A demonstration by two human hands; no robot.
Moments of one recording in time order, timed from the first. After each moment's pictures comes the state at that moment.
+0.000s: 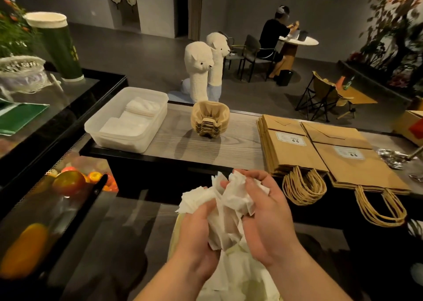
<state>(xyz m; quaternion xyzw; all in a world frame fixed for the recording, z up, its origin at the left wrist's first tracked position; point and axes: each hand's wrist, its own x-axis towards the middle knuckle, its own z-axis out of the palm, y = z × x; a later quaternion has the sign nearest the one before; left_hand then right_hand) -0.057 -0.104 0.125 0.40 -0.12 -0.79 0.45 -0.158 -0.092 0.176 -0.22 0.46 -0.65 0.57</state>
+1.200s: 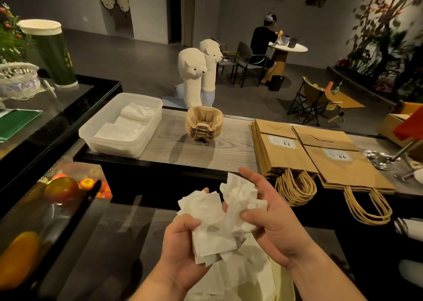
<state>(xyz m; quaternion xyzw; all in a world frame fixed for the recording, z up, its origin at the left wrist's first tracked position) -0.031 -0.102 0.107 0.13 -0.07 -0.90 0.41 -0.200 -0.083 0.166 -0.35 0.45 -0.54 0.63</state>
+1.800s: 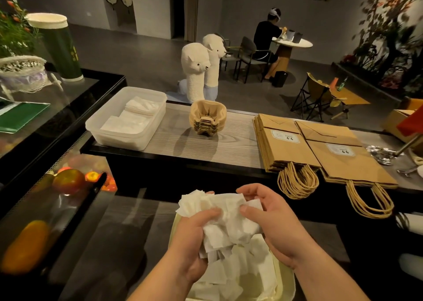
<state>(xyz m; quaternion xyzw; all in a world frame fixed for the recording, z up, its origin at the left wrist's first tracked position) -0.034 -0.088 0.118 0.40 -0.16 -0.80 0.41 -0.202 -0.073 0.152 -0.42 0.61 -0.43 0.52</state>
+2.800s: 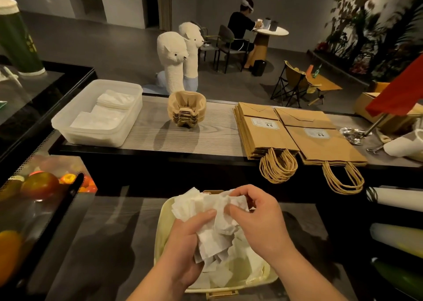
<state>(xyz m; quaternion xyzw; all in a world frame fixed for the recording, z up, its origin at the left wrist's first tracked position) -0.042 -0.072 0.107 0.38 -0.27 -0.80 0.38 -0.191 -0.045 0.142 -0.50 0.68 -0.44 0.31</state>
